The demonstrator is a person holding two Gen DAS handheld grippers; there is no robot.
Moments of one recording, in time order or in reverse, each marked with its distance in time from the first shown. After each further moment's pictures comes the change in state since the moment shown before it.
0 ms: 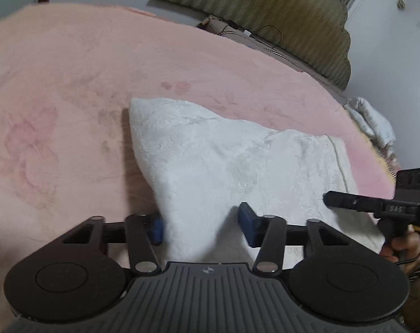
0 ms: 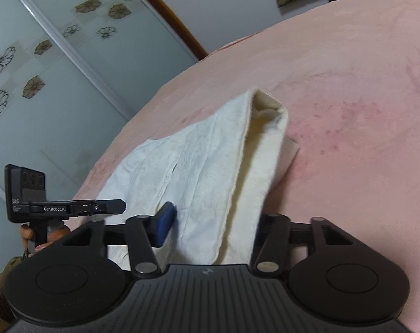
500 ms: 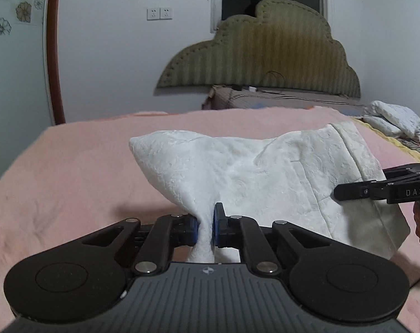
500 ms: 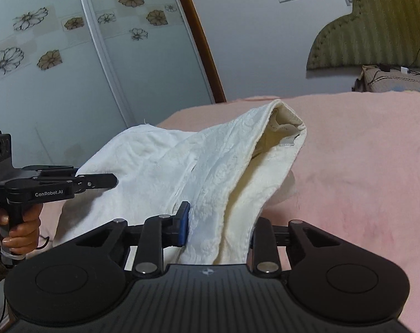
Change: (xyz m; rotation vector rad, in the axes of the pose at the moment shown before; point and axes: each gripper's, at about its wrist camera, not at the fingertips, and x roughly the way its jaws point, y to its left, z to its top) left arm -0.040 -0.048 0.033 0.294 -0.306 0.241; right arm 0.030 0.073 0.064 -0.294 -0.141 -0.085
